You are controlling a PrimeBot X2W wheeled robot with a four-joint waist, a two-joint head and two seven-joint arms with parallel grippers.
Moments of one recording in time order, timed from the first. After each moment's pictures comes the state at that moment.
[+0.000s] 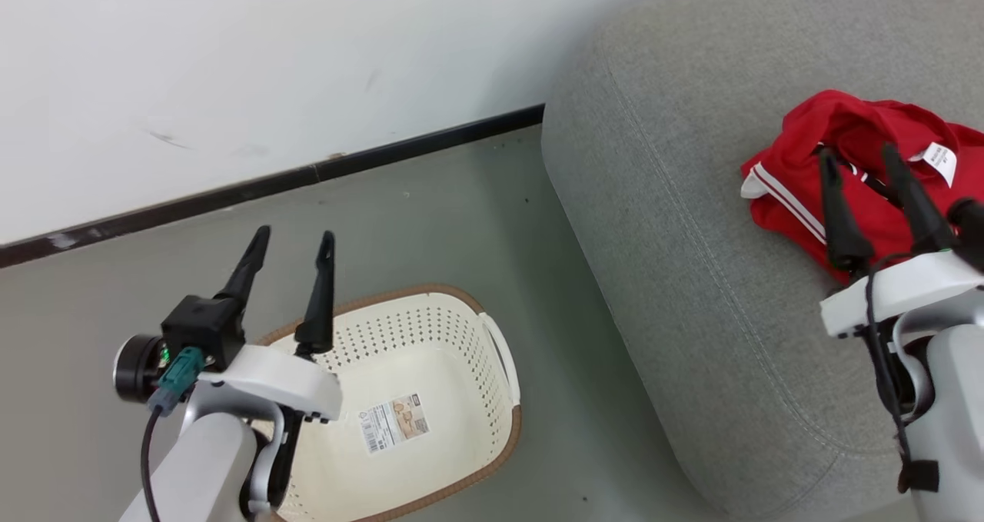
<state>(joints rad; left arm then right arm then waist) -0.39 0.20 -0.43 0.22 -0.52 0.20 -0.24 -0.43 -0.17 -0.04 0.33 0.17 0.12 -0.25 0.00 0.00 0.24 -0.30</state>
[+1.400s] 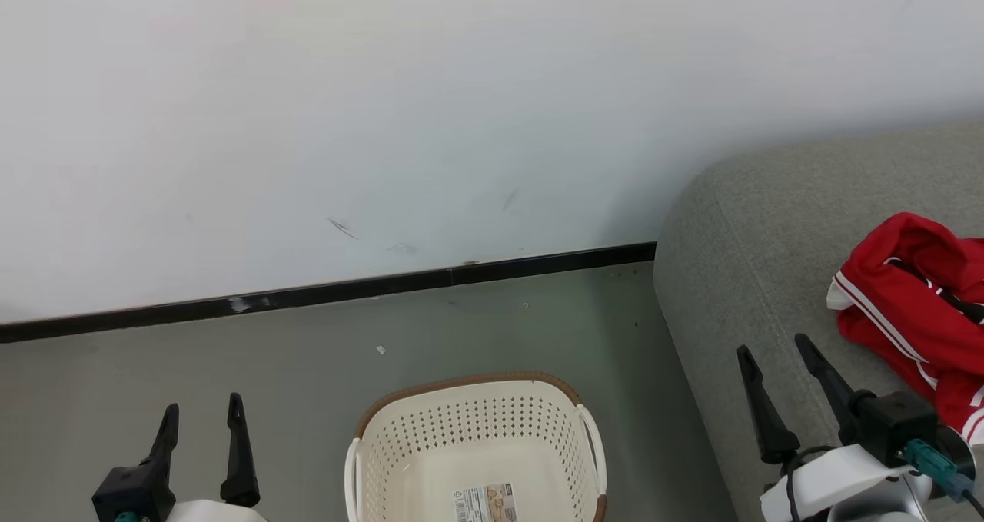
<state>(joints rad) 0.01 0.20 -0.21 0.14 -0.50 0.31 -0.25 -0.01 -0.04 -0.02 0.12 0.00 0.12 -0.26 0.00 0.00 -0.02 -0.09</state>
